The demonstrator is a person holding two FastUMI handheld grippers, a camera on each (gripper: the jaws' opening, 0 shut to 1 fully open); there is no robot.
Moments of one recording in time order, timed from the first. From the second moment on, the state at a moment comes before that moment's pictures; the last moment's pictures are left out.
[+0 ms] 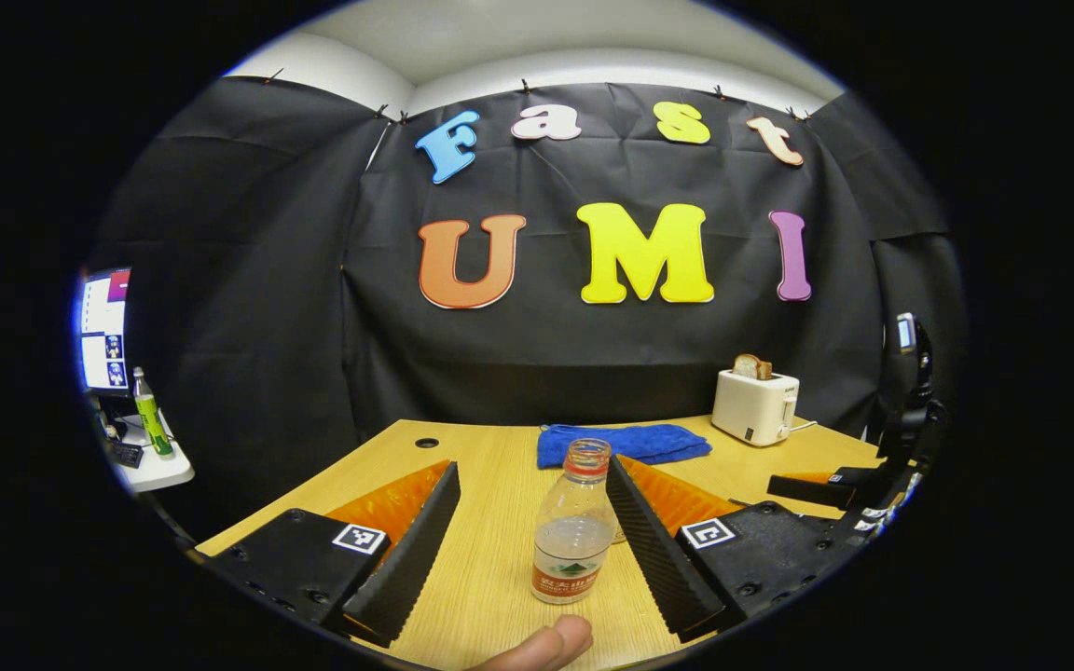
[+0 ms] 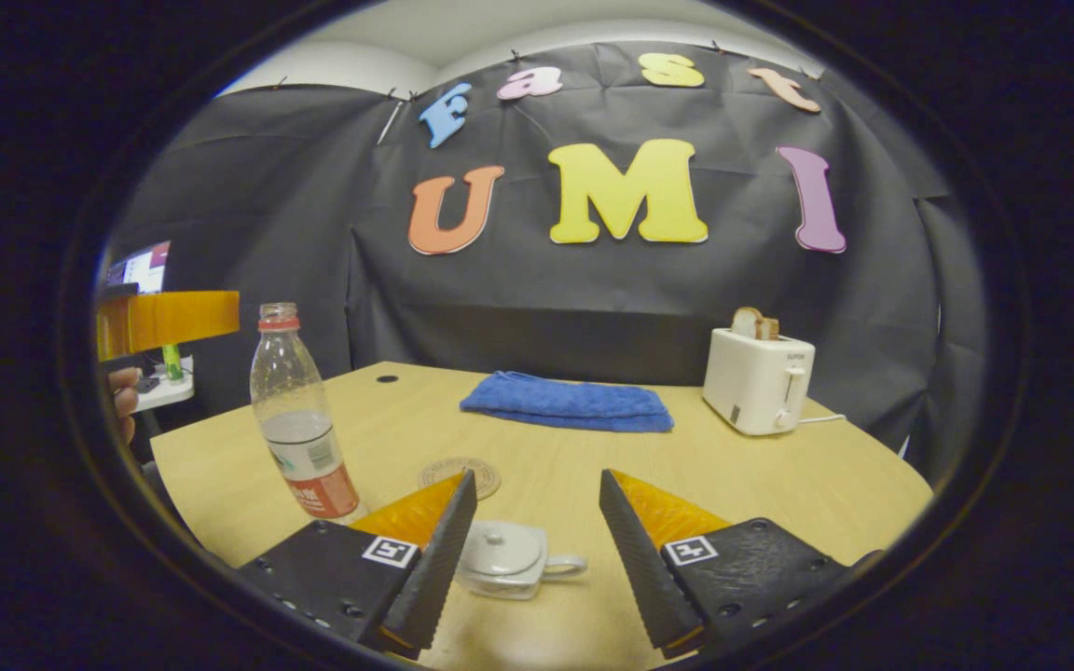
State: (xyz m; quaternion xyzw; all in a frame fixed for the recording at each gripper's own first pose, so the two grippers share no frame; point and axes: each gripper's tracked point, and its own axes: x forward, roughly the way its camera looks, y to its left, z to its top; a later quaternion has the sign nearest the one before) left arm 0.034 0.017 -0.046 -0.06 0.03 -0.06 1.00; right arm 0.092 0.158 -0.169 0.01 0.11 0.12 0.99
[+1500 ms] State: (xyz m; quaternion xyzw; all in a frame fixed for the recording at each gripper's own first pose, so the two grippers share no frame) left arm 0.039 -0.011 -0.073 -0.06 0.06 -0.12 0.99; right arm 0.097 0.162 -0.126 0.00 0.05 0.13 0.99
